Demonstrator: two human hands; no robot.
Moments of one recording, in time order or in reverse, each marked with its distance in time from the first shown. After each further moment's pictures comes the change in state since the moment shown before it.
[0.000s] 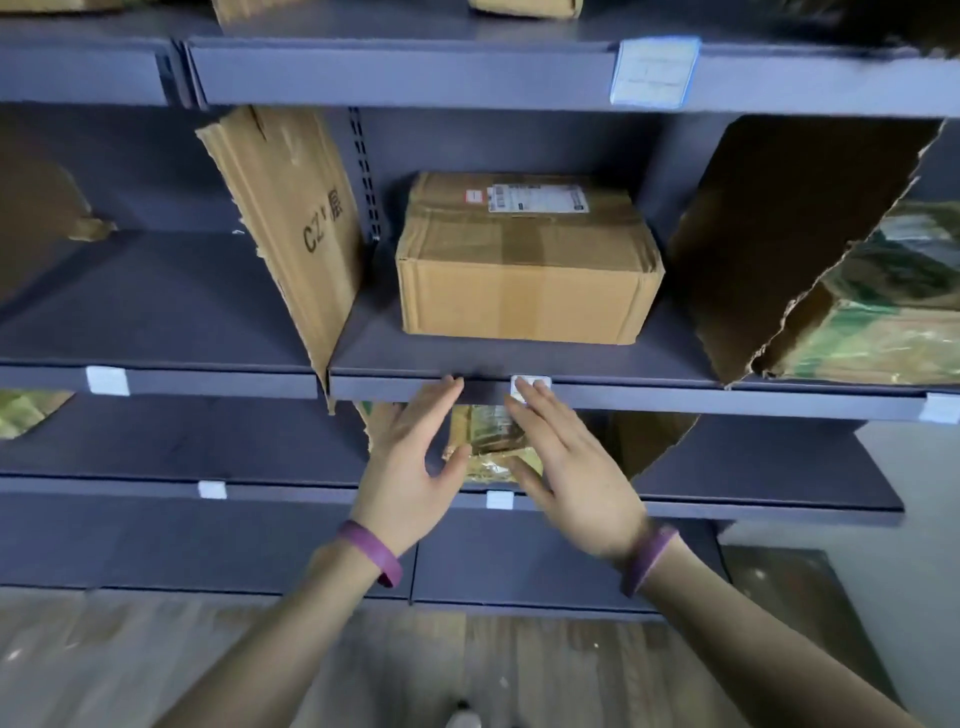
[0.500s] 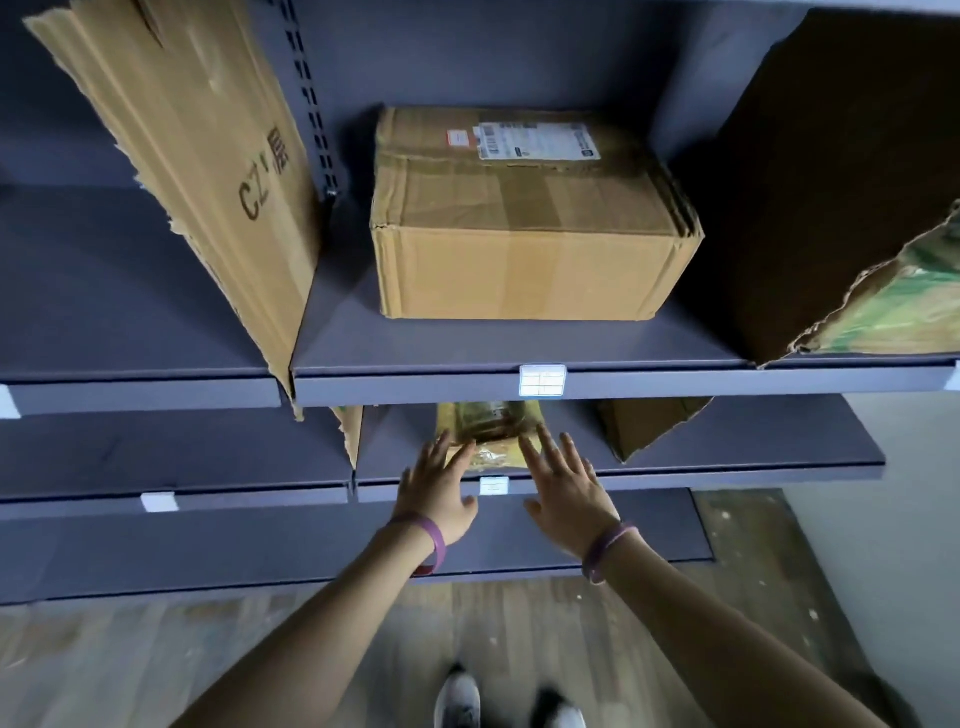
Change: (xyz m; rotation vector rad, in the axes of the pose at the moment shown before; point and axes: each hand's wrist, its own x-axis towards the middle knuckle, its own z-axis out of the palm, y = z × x) left_hand 0.007 -0.123 0.105 0.392 -0.647 -0.291; right_hand -0.019 0.060 0.114 -0.231 -0.594 0.524
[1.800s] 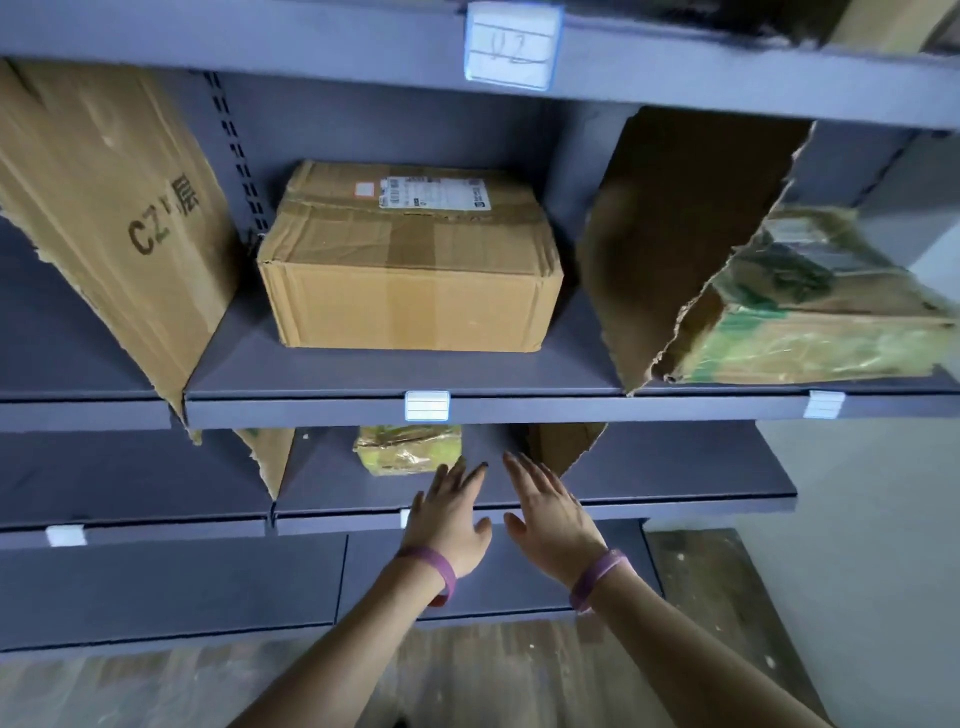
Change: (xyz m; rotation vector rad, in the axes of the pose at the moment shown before) left_hand -0.004 0.130 0.016 -0.103 0.043 0.054; right_hand -0.041 0.082 -0.037 0.186 0.116 -0.023
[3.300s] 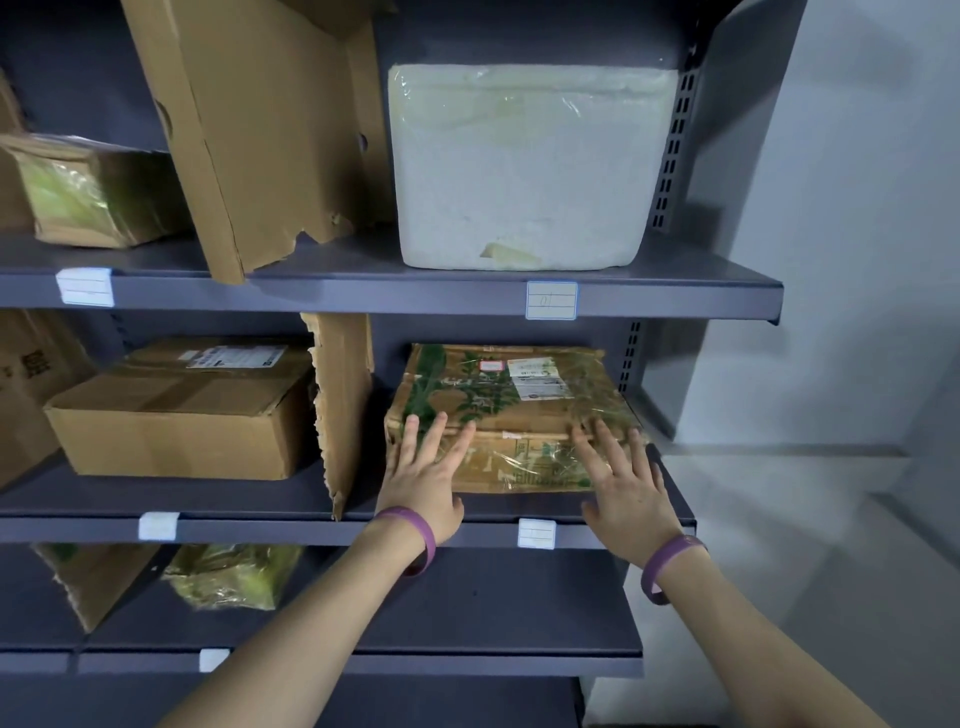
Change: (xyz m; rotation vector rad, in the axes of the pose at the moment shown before) left_hand 0.100 0.344 -0.020 0.370 0.405 0.013; right_hand -0.055 0.339 -0.270 -0.298 0.379 0.042
